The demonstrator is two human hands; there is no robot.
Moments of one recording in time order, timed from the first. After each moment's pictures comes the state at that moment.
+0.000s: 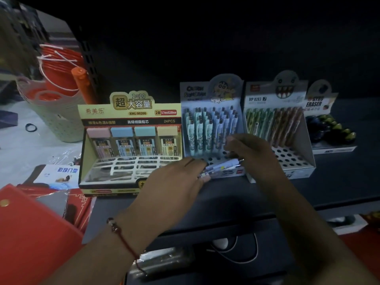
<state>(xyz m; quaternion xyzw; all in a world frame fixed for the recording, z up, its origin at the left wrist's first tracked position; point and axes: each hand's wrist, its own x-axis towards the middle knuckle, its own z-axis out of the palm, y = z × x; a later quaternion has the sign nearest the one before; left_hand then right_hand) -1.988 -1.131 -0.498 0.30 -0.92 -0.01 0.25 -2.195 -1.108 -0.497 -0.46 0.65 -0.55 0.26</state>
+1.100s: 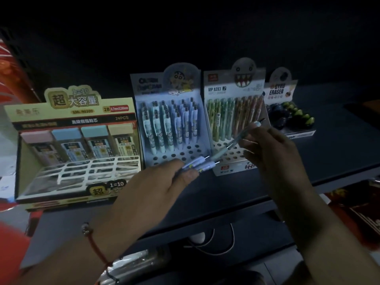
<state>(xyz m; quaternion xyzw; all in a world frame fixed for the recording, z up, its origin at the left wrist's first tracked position) -2.030 -1.120 -0.502 0.34 -0.90 -0.20 0.19 -2.248 -1.042 -0.480 -0.27 0.58 -0.71 0.30</state>
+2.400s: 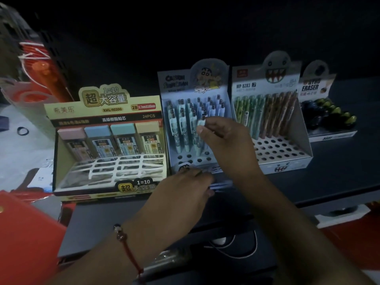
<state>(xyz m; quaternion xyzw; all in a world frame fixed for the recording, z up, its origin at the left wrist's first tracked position) -2.028 -1.119 -0.513 0.30 -0.94 -0.07 0.14 -2.185 -1.131 -0.508 -0.53 0.61 -0.57 0.17</state>
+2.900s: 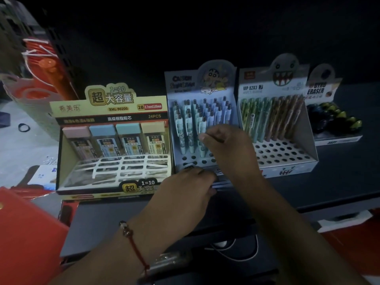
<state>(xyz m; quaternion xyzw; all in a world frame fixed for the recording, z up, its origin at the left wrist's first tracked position) -2.028 -1.126 -0.514 0.32 -0.93 -0.08 0.14 -2.184 -1.141 -0.518 -0.54 0.66 -0.50 0.13</state>
